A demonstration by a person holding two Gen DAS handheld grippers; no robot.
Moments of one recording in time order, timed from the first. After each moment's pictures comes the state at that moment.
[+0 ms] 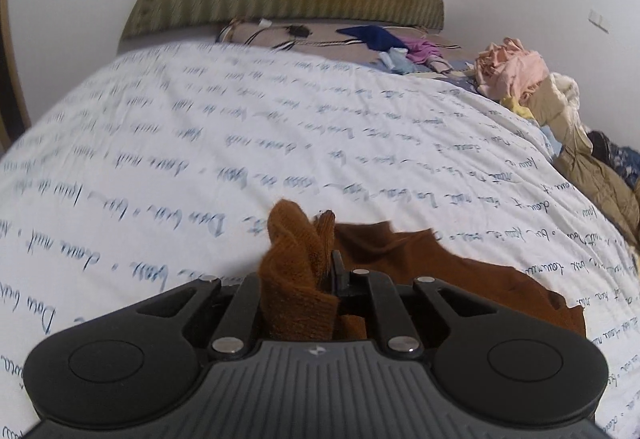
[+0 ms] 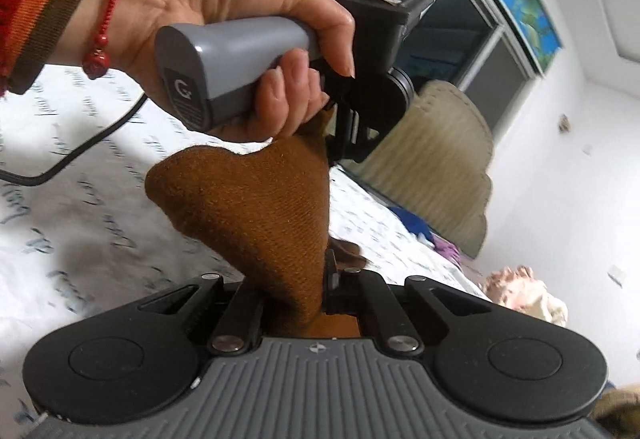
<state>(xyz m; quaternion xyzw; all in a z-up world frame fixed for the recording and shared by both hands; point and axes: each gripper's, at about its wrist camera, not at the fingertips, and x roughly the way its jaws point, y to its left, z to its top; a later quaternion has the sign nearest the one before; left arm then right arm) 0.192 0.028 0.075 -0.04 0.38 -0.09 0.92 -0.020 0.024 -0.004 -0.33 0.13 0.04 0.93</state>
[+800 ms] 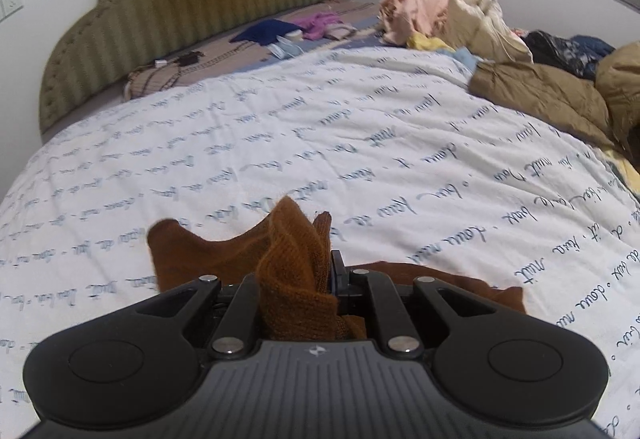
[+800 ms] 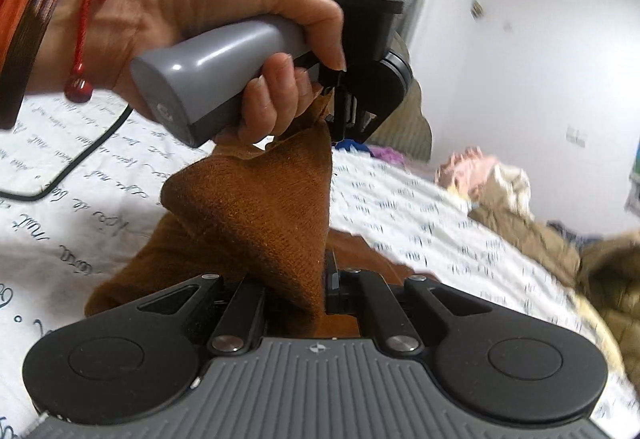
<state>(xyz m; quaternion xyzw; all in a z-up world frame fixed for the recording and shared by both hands) 0.188 -0.188 0.064 0.11 0.37 -0.15 0.91 -0.018 -0.125 0.002 -0.17 0.18 -0.06 0.97</state>
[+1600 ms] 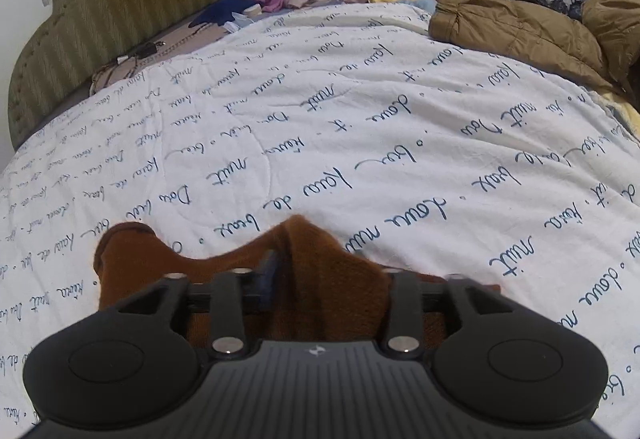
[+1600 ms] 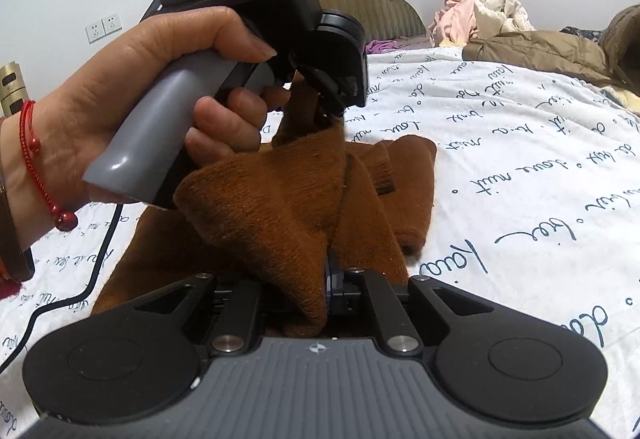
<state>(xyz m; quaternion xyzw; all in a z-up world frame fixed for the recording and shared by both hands) 0.195 -0.260 0.017 0.17 0.38 -0.17 0.89 -0.013 -0.220 -0.022 0.10 0.26 -0.04 0.96</state>
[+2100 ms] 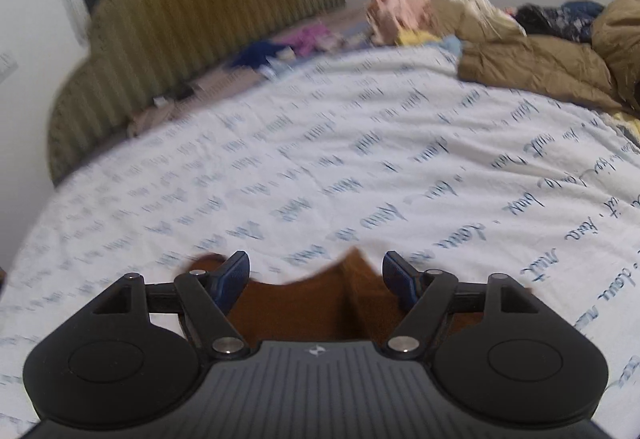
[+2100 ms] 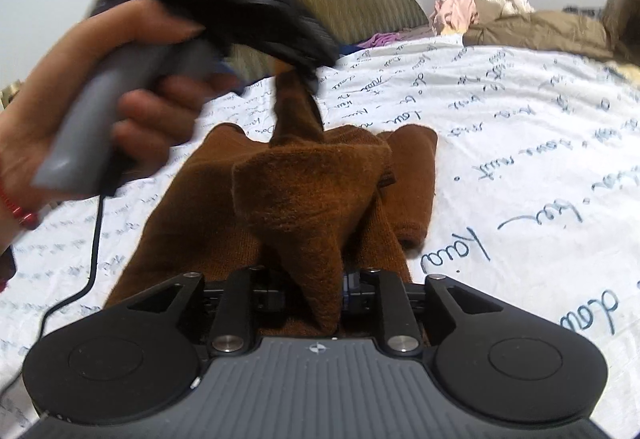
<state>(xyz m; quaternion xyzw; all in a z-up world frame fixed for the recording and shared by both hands) 0.170 -0.216 0.057 0.19 0.31 -0.13 0.92 -0.015 -0.237 -0.024 0.15 0.26 -0.02 0.95</state>
